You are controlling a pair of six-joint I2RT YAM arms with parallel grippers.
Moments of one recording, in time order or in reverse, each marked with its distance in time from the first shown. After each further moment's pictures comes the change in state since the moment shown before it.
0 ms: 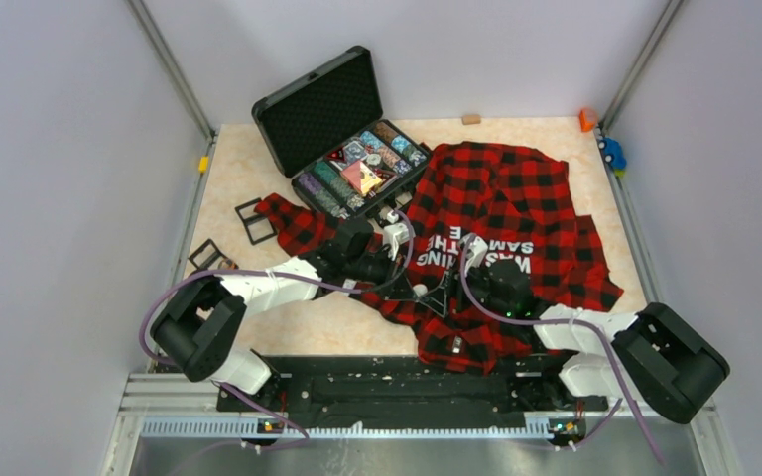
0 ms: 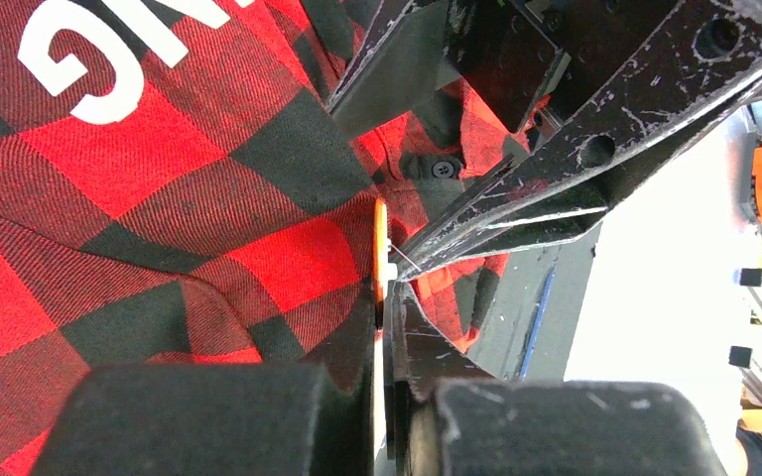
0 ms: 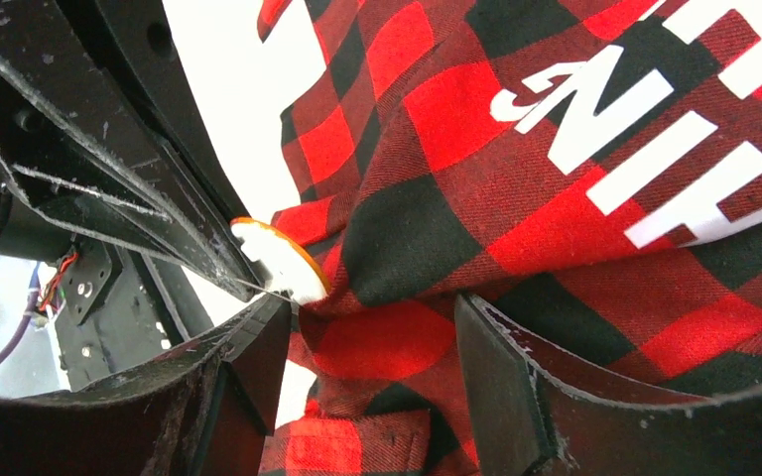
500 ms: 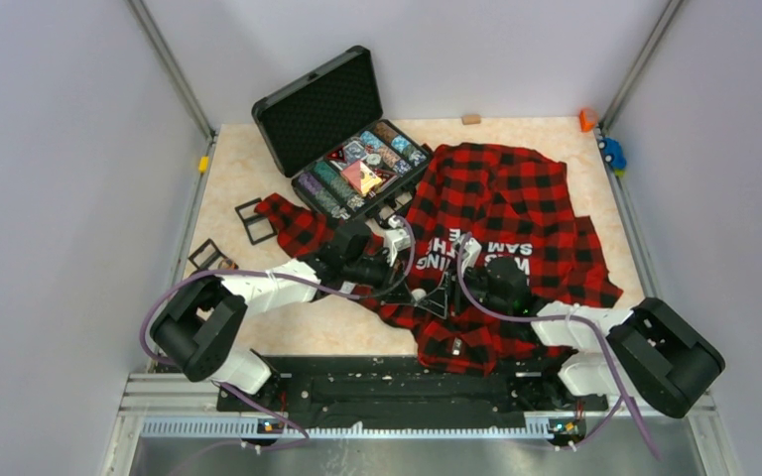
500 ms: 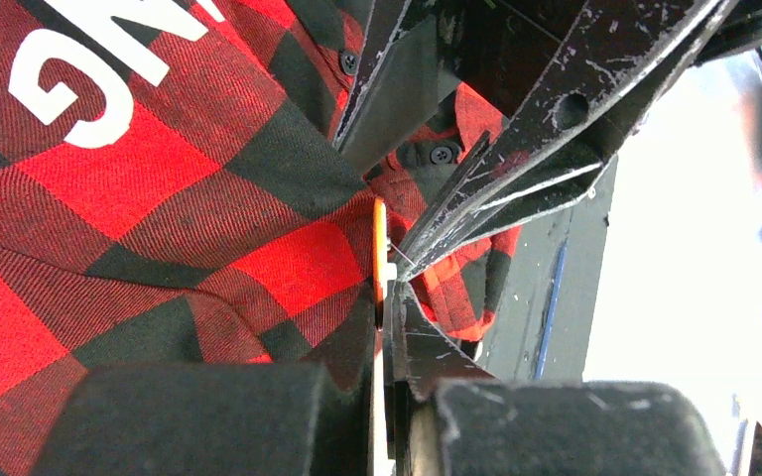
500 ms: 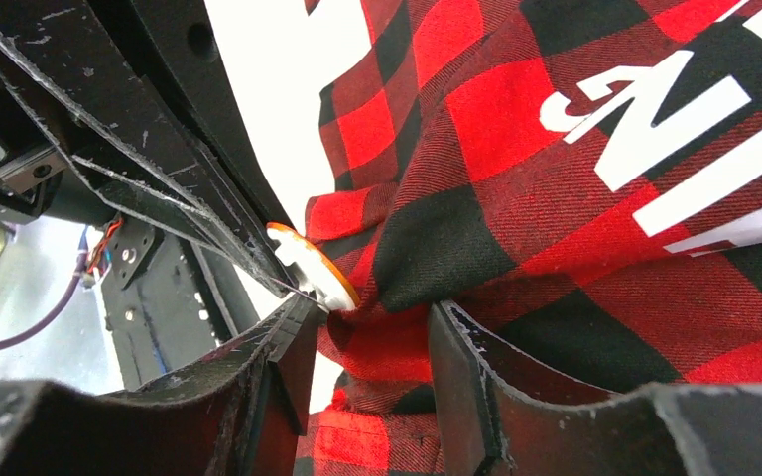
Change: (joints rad) left arm 0.006 -0.001 -0.028 0.031 0.053 0.097; right arm -0.005 0.039 0.029 0.000 -0.099 0.018
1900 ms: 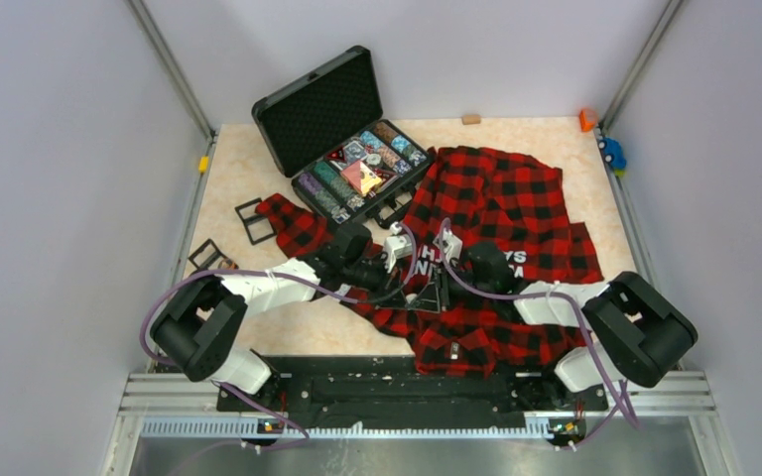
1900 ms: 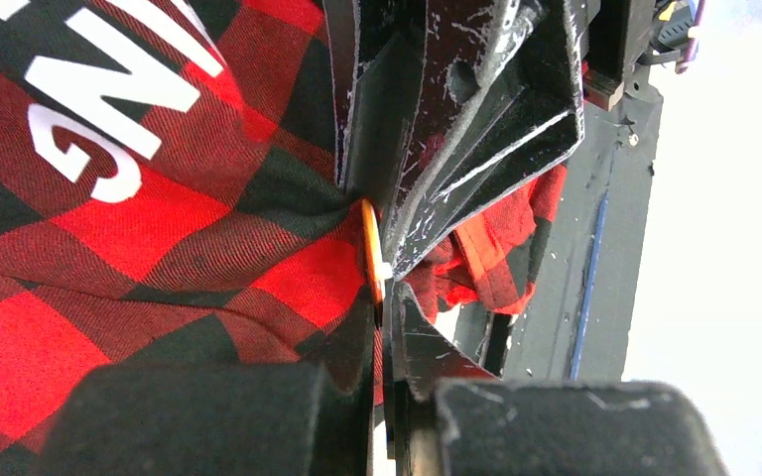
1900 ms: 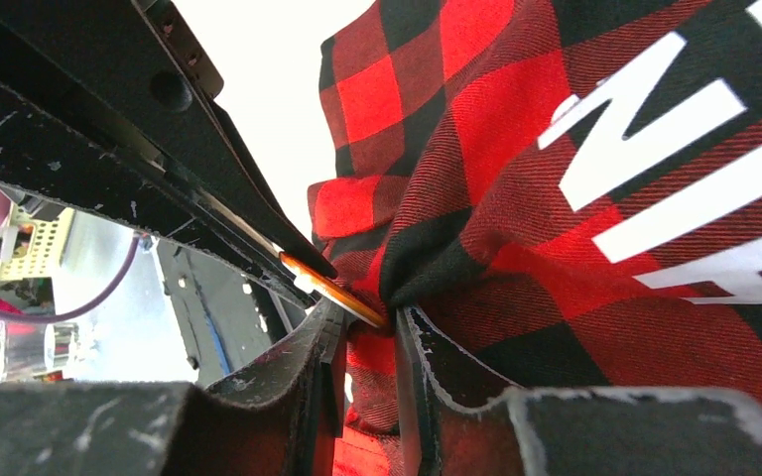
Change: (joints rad) left arm 0.006 0.000 0.002 -0.113 0.019 0.168; right arm -0.013 0.178 0.162 -0.151 -0.170 0.038
